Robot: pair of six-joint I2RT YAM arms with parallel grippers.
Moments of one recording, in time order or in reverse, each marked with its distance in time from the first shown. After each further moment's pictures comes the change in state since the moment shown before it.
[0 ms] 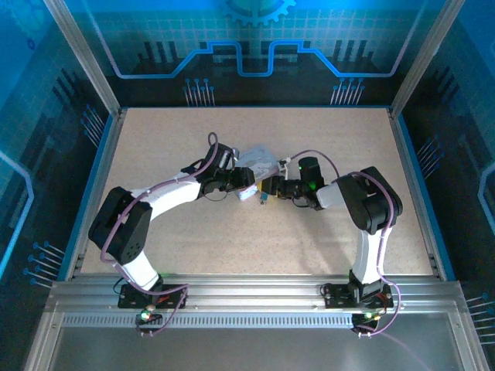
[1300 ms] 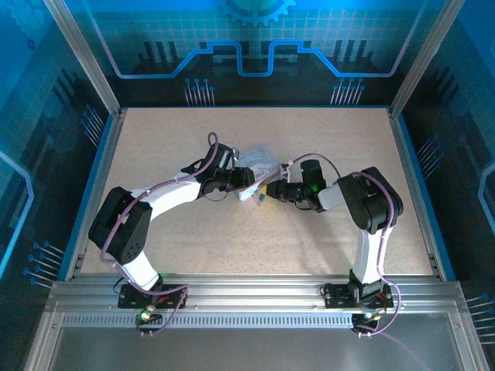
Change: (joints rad) left arm 0.000 0.000 0.000 -0.001 0.000 0.000; right arm -0.013 0.000 -0.023 -0.021 -0.001 0.008
